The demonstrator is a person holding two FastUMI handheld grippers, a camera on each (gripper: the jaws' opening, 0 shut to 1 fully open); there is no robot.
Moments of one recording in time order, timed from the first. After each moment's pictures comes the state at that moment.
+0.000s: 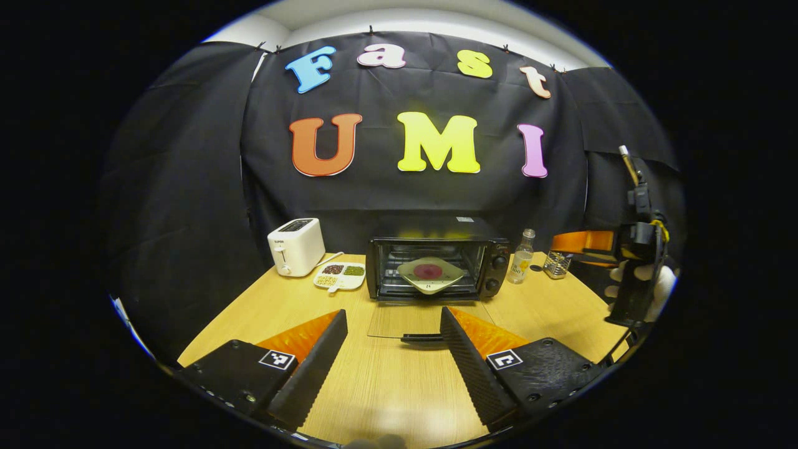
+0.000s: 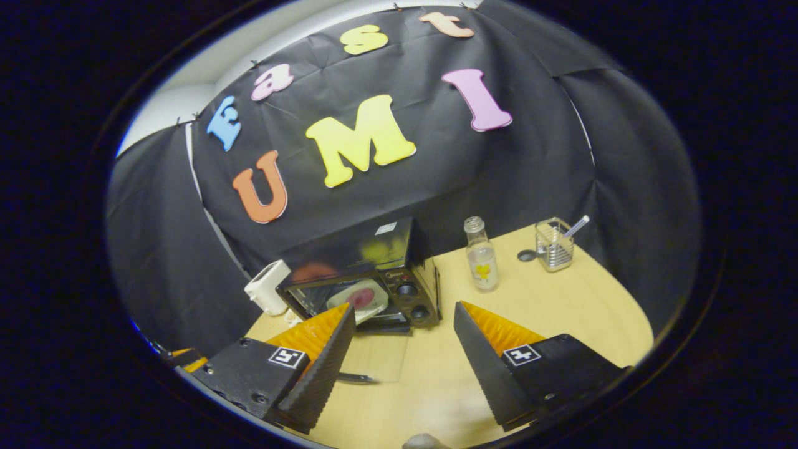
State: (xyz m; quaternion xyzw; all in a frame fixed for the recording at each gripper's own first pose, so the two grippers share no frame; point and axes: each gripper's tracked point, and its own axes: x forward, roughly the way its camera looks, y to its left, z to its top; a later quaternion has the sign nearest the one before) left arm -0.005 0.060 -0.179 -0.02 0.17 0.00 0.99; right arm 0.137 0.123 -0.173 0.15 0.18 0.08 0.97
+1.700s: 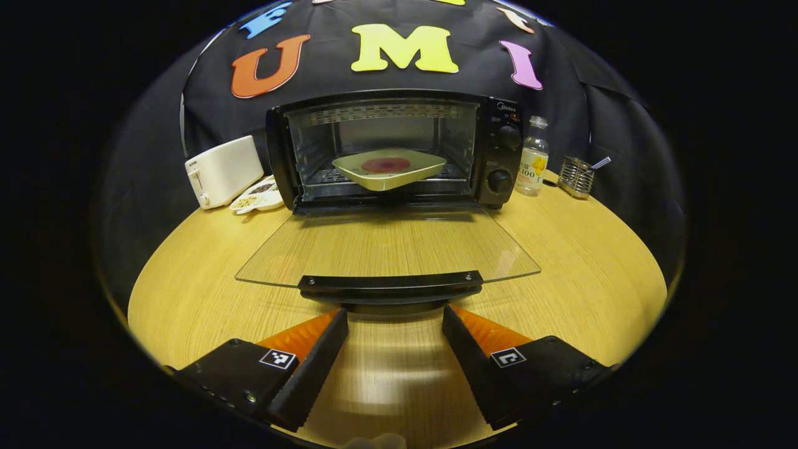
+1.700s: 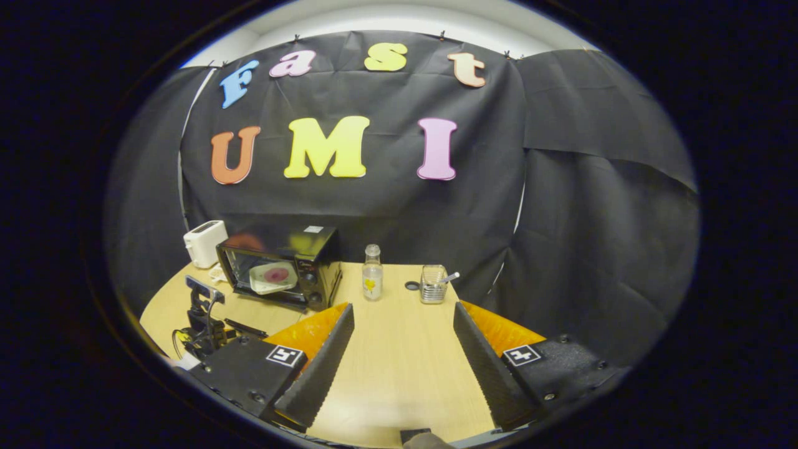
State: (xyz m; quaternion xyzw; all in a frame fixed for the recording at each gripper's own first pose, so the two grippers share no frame) left arm 0.088 -0.021 -0.400 0.00 0.32 -0.04 0.95; right arm 0.027 -0.009 -0.113 -0.01 0.17 -0.05 0.98
